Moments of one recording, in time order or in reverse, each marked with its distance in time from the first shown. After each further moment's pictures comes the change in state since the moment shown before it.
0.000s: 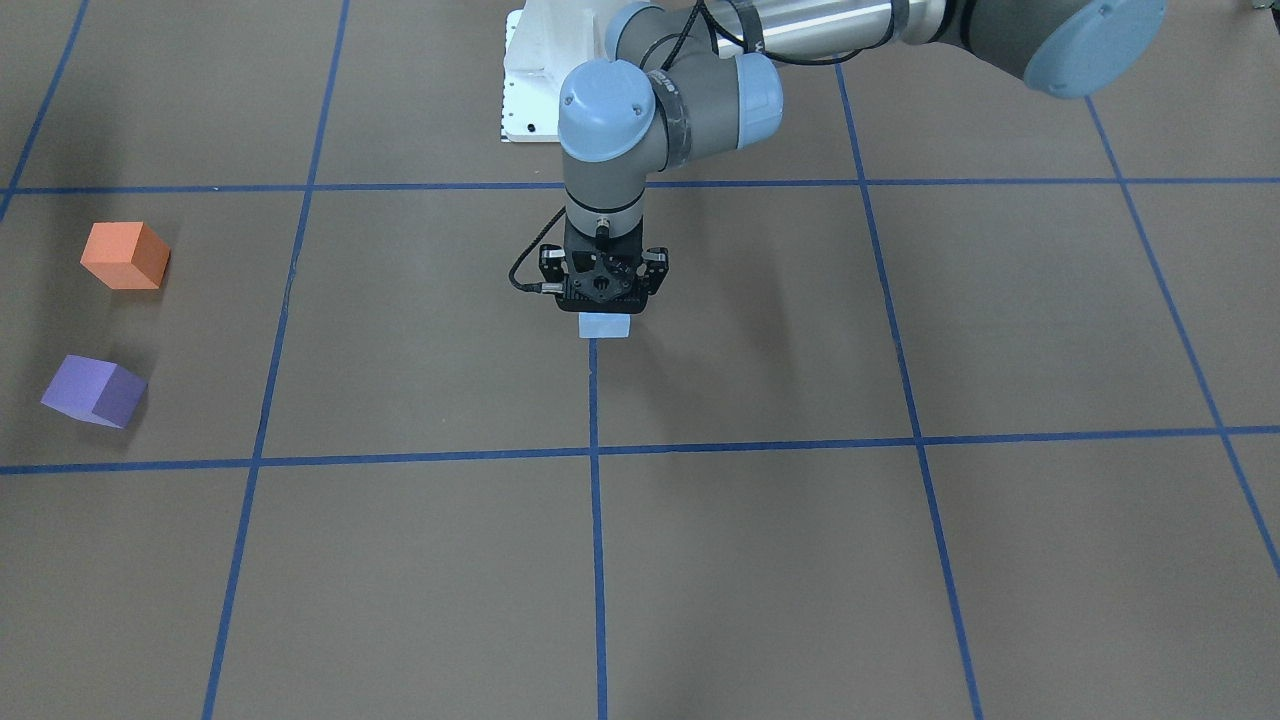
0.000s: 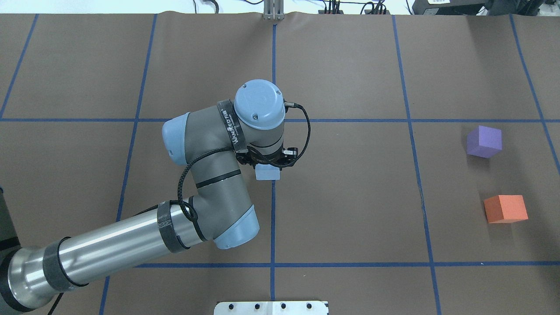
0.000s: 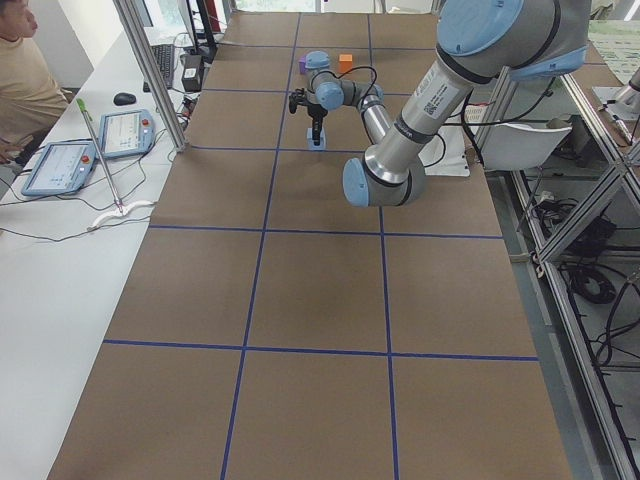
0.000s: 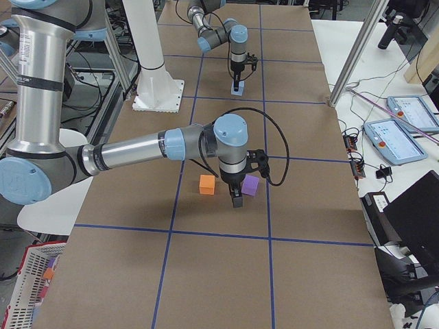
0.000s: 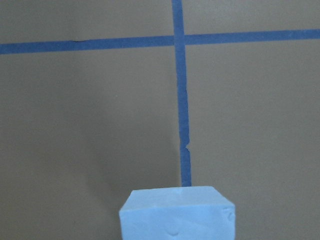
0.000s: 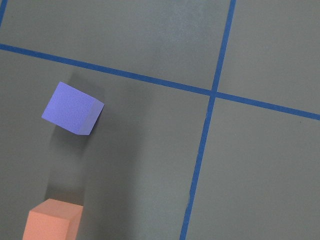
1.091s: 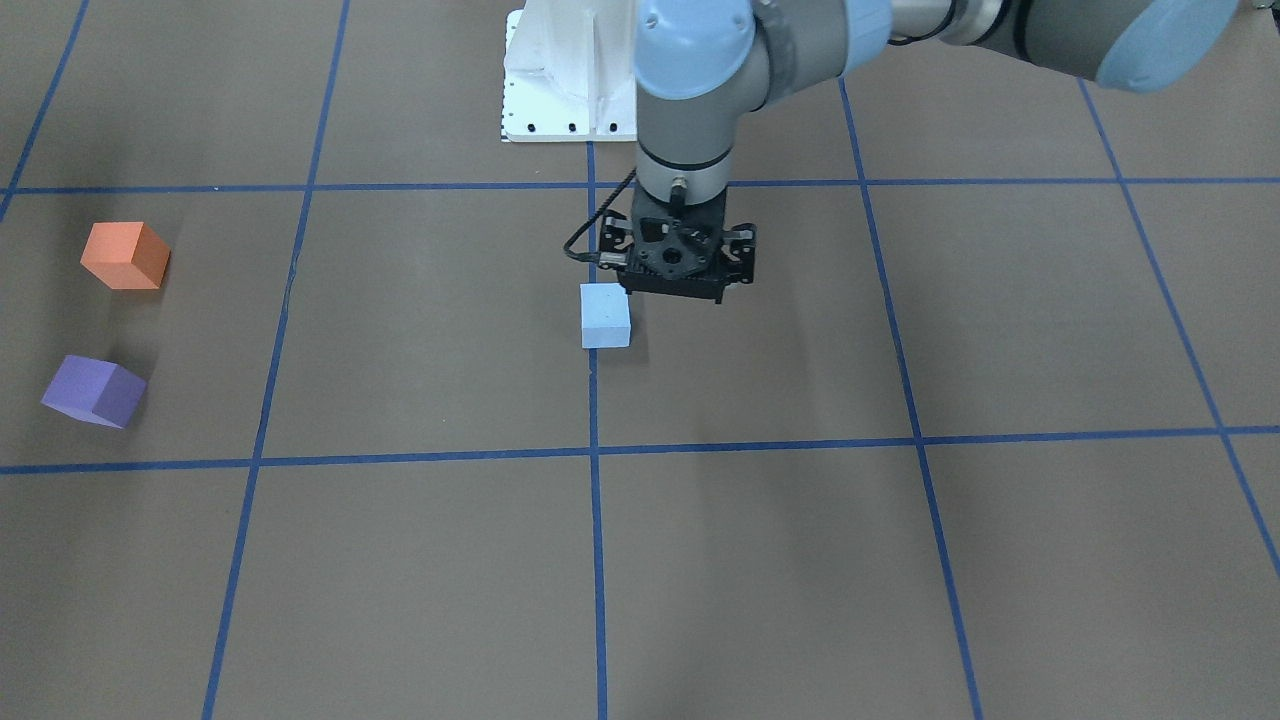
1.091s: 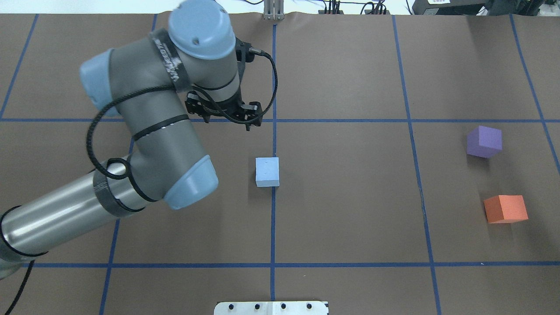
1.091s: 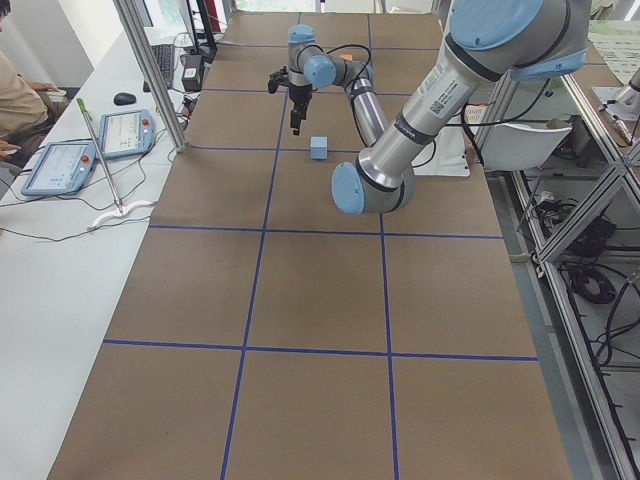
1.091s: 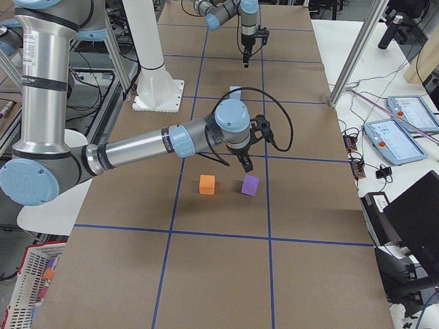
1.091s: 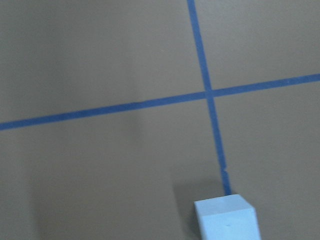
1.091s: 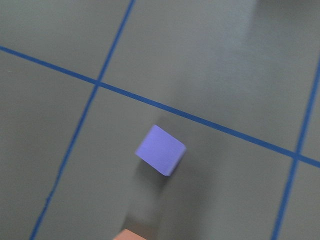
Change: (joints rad) left arm -0.230 0.100 -0.310 0.296 -0.055 0.395; right arm -0.088 0.066 0.018 0.311 0.394 0.136
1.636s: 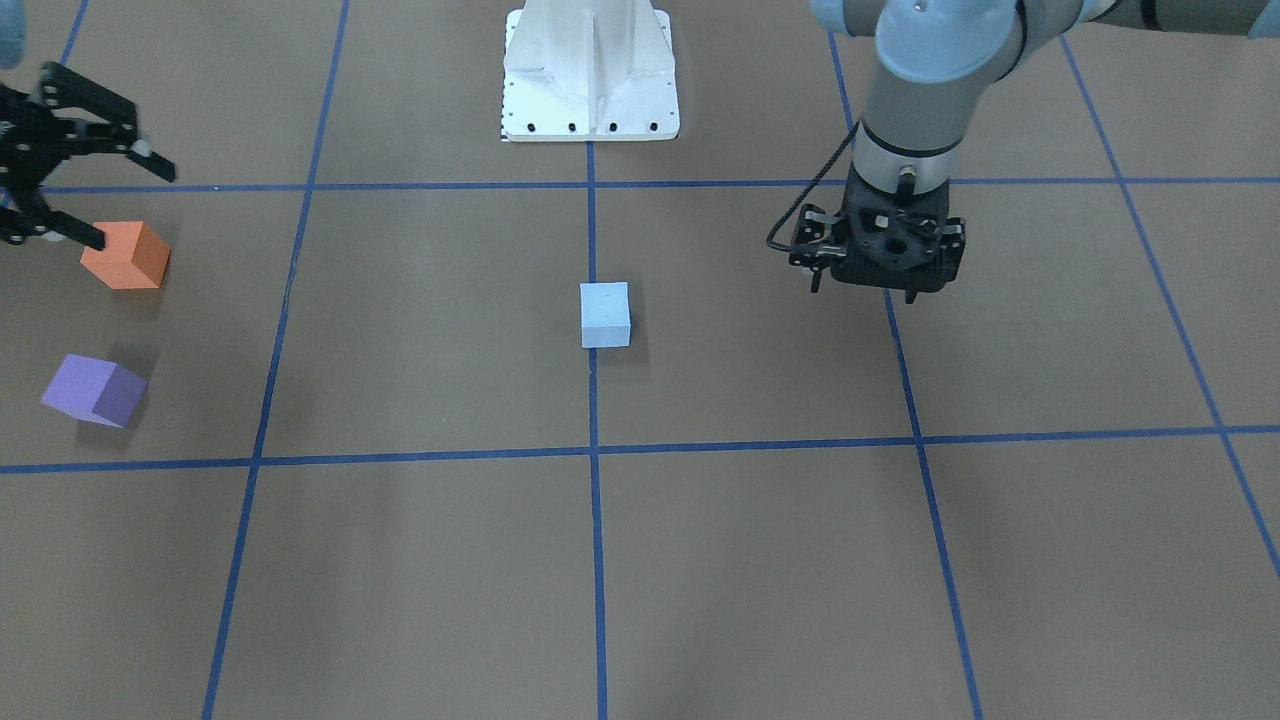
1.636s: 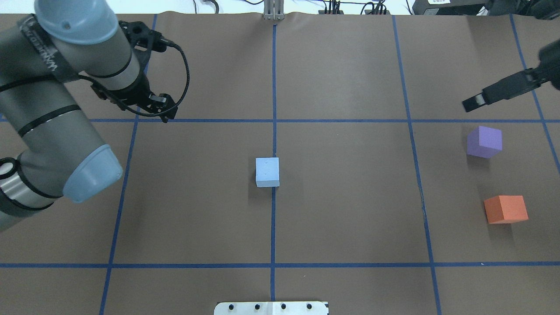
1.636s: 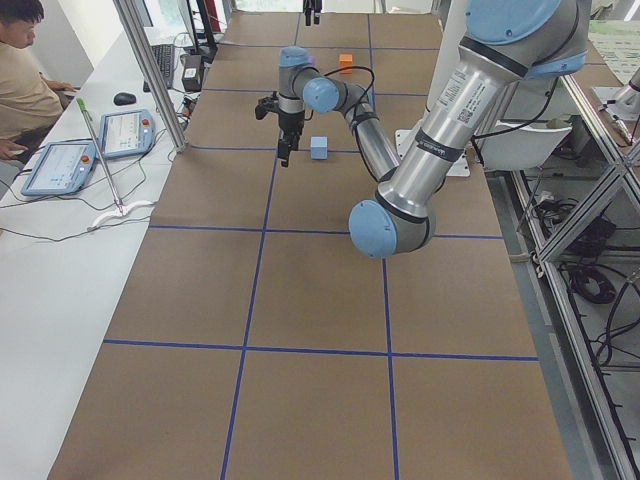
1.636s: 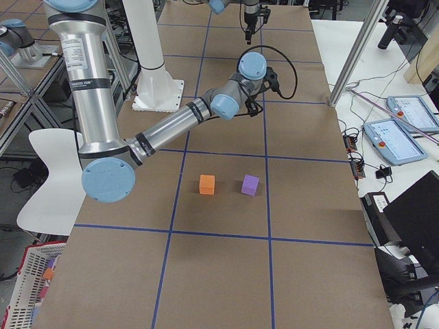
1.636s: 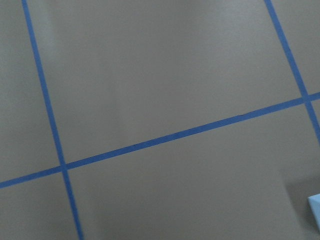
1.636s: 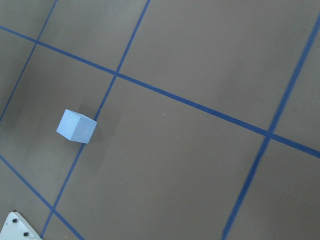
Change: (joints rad) left arm -0.113 0.316 -0.190 0.021 -0.035 0.121; right arm -0.382 0.323 0.001 0.144 -0.177 0.635
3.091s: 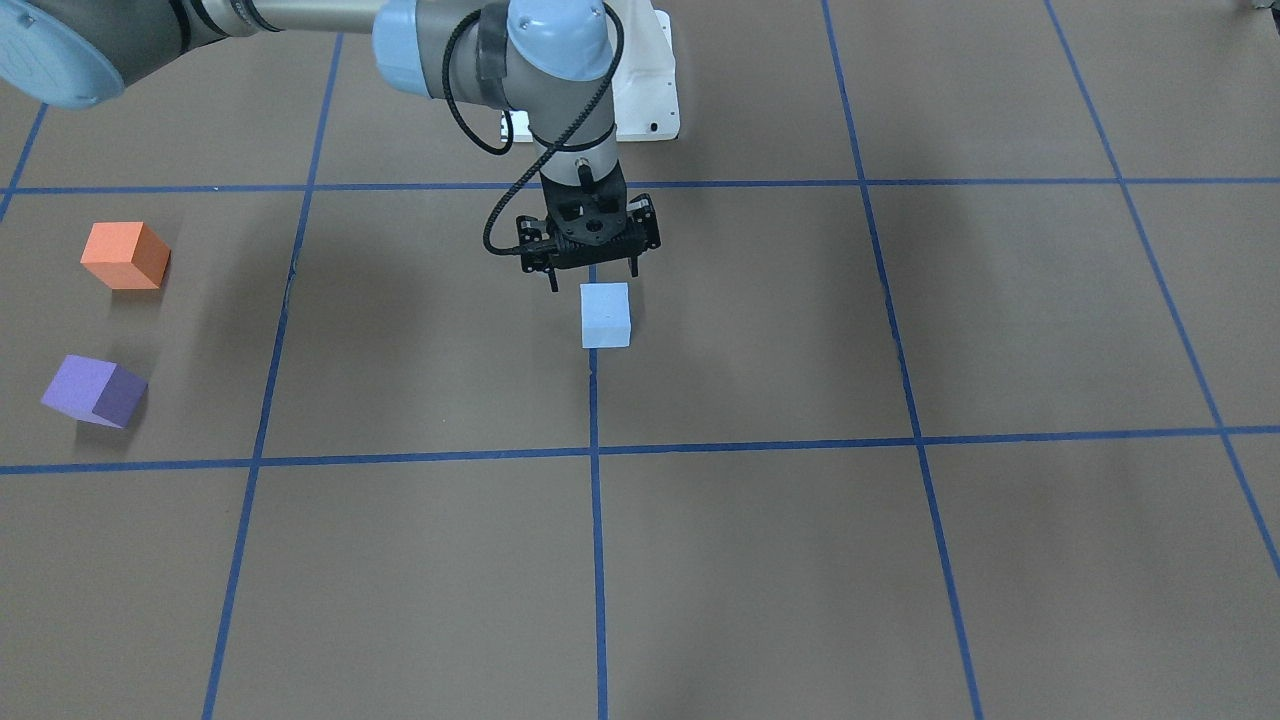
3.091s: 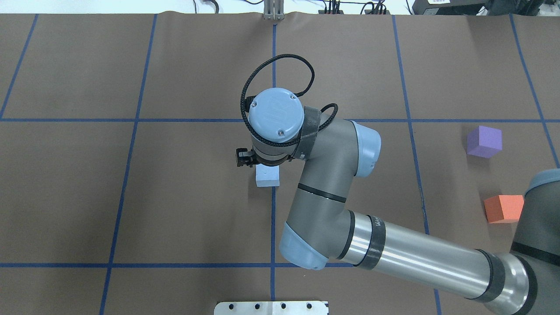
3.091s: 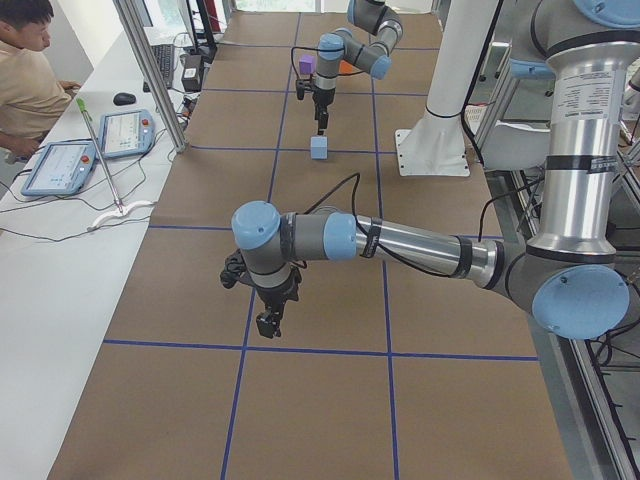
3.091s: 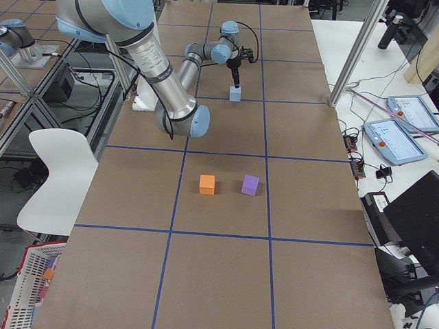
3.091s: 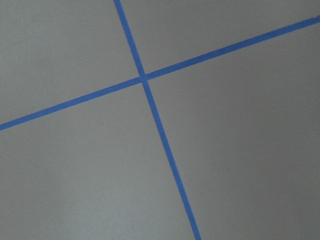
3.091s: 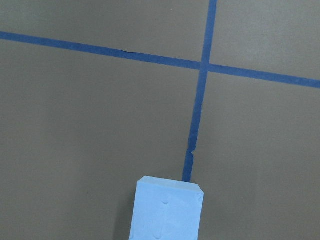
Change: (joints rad) left arm -0.735 0.495 0.221 -0.118 -0.344 1.069; right arm -0.613 0.620 -0.415 -0.400 -0.780 0.429
